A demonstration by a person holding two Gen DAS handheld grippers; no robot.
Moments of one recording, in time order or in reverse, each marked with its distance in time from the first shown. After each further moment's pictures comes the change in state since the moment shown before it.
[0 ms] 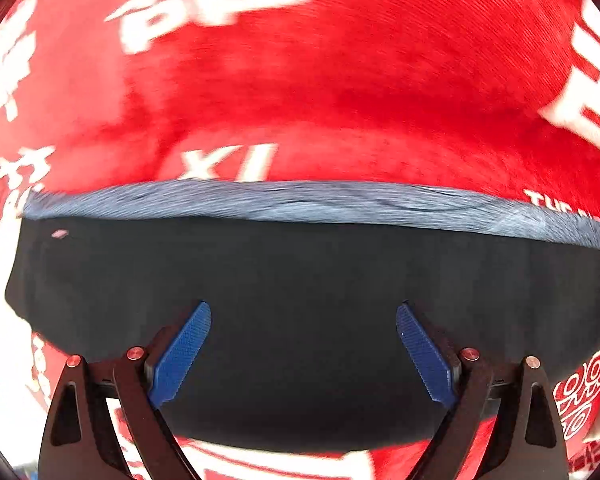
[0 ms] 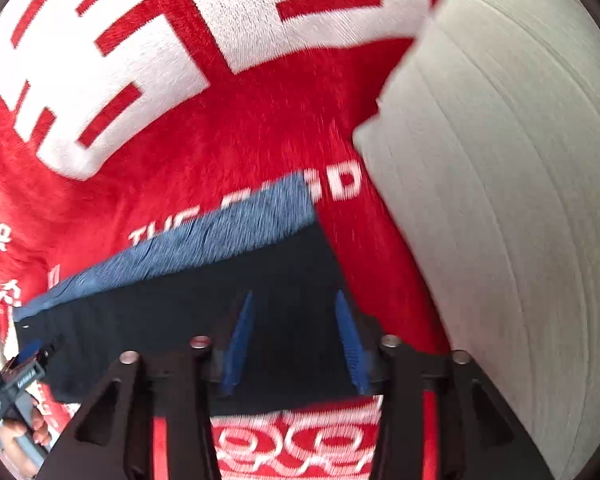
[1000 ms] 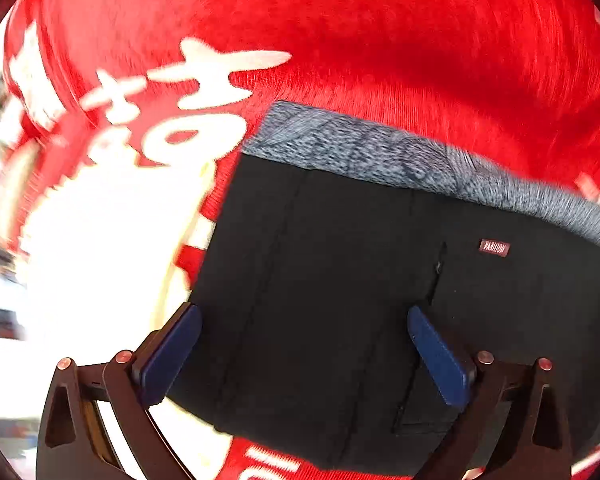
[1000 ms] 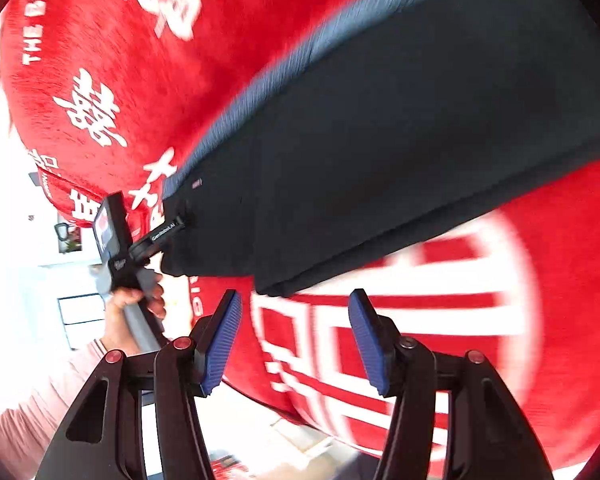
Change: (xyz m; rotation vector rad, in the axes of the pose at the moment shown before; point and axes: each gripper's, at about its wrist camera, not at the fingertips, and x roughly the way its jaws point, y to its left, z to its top) left arm 0.079 0.352 -0.002 -0.165 -0.017 0.142; right arm 0.081 0.321 -0.214 0.006 0.267 0.591
